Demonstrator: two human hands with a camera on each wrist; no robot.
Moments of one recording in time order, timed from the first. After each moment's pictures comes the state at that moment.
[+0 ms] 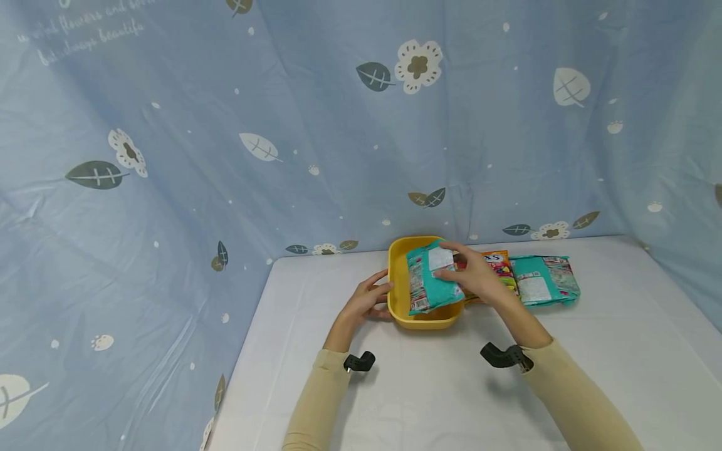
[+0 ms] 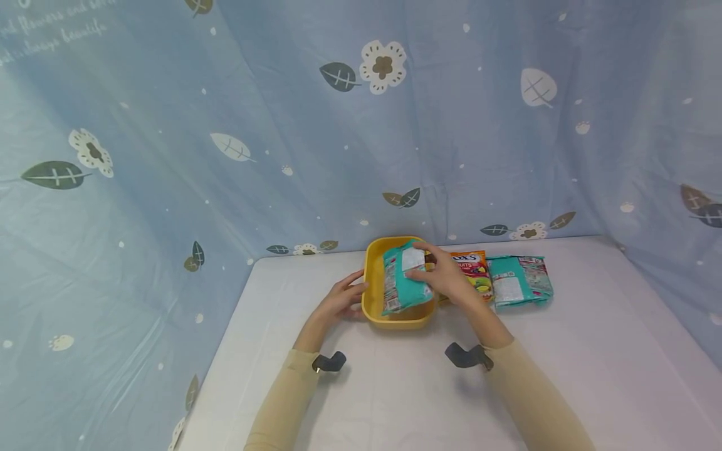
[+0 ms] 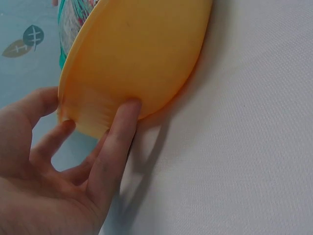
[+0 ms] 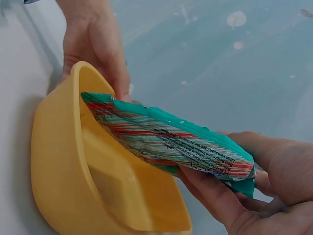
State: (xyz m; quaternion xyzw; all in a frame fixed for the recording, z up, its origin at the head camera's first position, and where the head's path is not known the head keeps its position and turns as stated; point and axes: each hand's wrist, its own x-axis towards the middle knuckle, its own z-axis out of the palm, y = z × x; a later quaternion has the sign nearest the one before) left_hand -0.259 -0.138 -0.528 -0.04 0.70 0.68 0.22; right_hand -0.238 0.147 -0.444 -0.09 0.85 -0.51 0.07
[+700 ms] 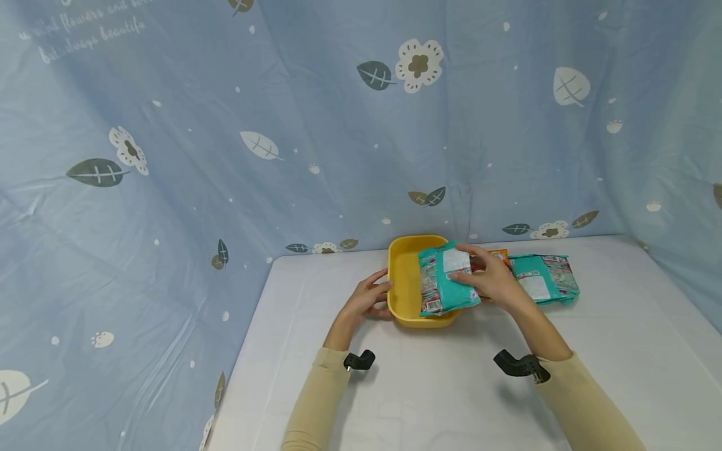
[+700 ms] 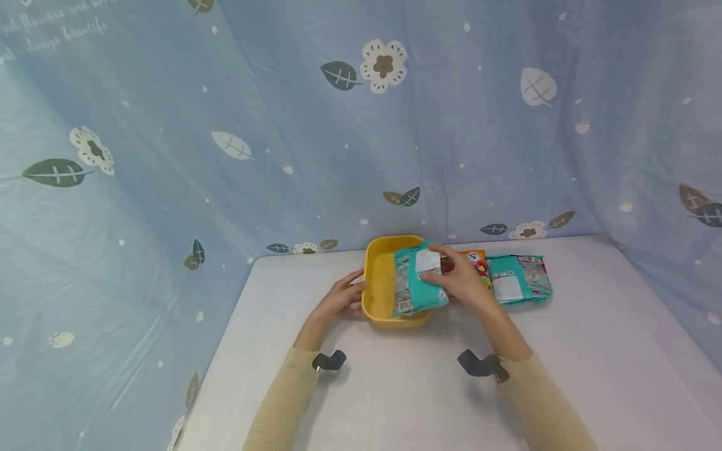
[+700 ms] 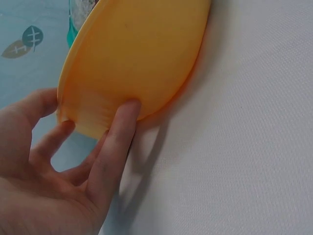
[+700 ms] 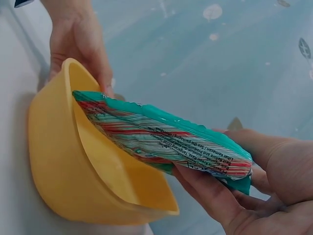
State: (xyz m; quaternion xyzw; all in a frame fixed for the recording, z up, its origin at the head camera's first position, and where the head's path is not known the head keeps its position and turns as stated) left_hand -0.260 -0.139 -0.527 -0.03 0.69 0.68 0.23; right_hand -0.222 0.174 -0.447 -0.08 0.85 -0.52 0.06
